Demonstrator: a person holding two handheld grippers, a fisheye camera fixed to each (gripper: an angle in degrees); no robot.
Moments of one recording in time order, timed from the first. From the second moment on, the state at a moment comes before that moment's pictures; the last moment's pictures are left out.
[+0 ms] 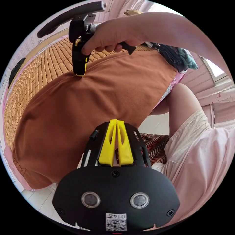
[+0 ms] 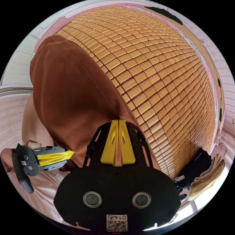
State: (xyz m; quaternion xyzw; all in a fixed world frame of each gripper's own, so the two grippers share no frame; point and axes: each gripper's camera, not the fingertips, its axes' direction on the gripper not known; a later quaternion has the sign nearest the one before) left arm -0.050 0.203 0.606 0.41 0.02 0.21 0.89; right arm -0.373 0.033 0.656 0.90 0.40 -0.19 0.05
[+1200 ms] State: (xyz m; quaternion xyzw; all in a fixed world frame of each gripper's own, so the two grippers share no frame) left arm -0.080 0.229 0.610 0.37 -0.01 0.20 0.91; right arm 0.226 -0.265 0.583 0.95 -0.07 -0.30 -0.06
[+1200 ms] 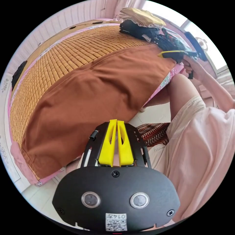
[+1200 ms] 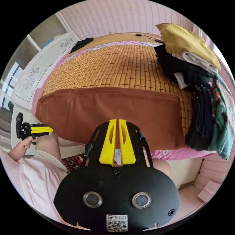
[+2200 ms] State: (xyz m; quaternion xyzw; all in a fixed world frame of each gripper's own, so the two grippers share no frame) left arm -0.137 0.231 0.581 0.37 0.02 0.03 0.93; right arm 0.651 -0.447 0.509 0.80 -0.21 -0.52 -0.20
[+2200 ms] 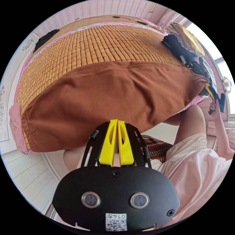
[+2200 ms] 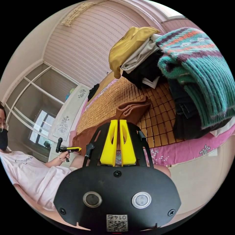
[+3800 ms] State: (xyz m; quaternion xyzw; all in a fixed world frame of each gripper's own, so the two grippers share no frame) left arm -0.100 0.284 0.567 0.44 0.06 0.21 0.87; right arm 0.593 -0.347 0.838 0.75 0.03 -0.56 -0.36
